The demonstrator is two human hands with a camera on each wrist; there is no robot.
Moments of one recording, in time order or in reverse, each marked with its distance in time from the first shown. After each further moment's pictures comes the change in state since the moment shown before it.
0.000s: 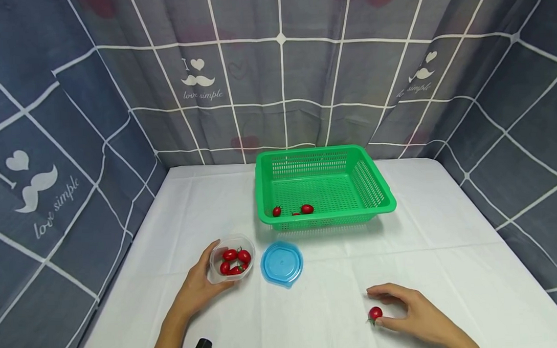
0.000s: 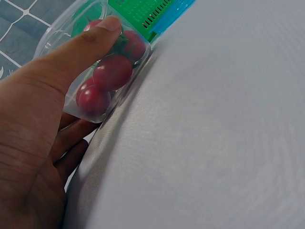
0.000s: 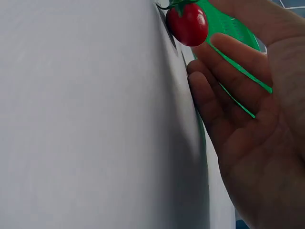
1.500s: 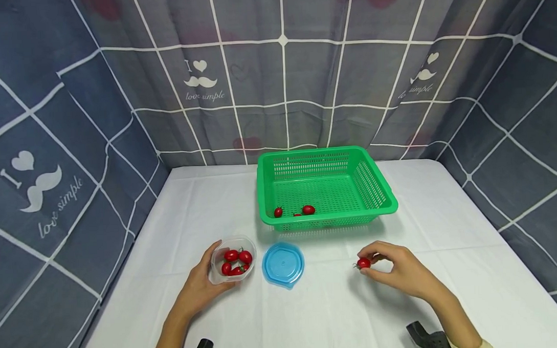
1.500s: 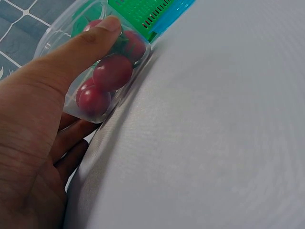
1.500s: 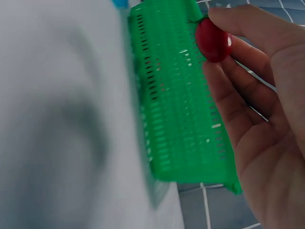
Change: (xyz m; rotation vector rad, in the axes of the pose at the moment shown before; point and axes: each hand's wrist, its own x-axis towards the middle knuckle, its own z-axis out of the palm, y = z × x) left_hand -0.001 0.000 0.000 0.002 0.001 0.000; right_hand 0.082 -0.018 -0.029 -0.062 0.118 -0.268
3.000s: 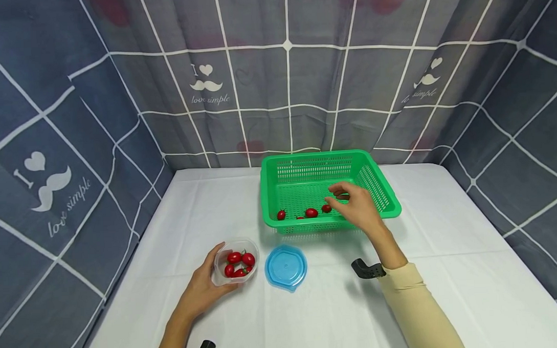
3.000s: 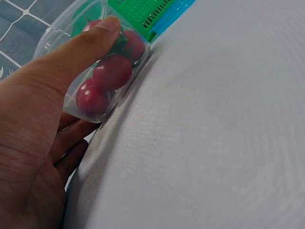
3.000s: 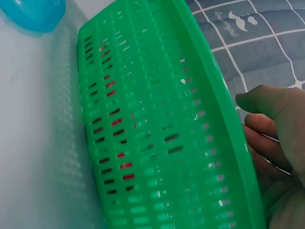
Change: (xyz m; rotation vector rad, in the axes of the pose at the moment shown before) left_hand -0.002 -0.001 -0.001 -0.014 0.002 0.016; right_hand 0.148 0.020 0.019 -0.146 0.245 0.236
